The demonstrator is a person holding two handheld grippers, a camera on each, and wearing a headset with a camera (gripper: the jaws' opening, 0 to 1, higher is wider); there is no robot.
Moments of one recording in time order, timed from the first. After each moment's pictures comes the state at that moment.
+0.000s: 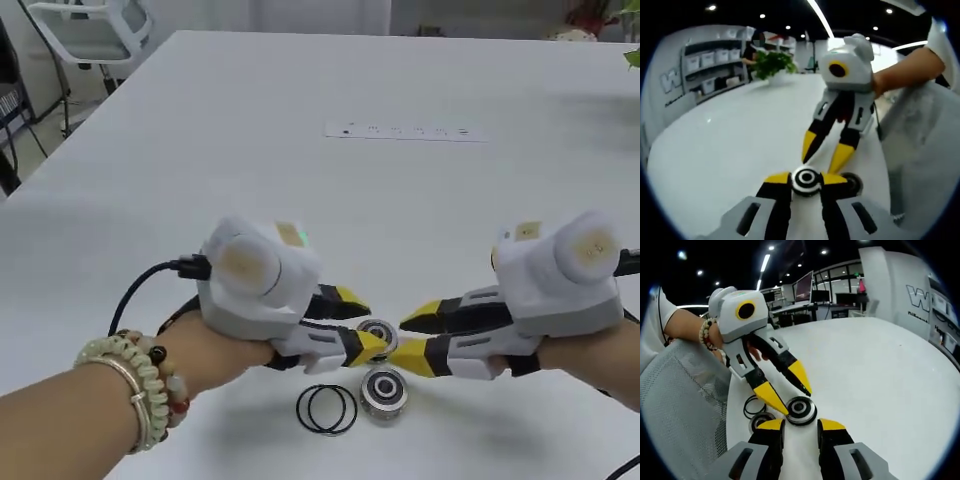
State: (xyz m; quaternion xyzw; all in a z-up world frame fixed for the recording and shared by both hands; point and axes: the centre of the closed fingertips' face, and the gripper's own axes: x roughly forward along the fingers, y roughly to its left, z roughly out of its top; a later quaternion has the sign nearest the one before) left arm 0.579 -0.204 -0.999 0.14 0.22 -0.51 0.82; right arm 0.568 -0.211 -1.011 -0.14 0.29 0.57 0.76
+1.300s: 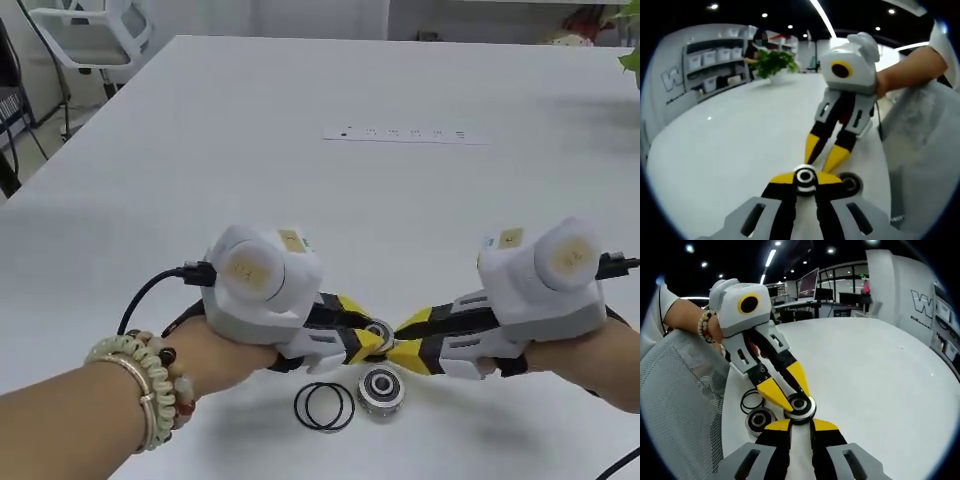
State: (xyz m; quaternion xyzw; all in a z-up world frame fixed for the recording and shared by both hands) left arm 0.575 -0.205 -1.001 0.14 0.22 -0.51 0.82; right arm 0.568 -0.209 -1.020 -0.17 0.29 0.57 0.75
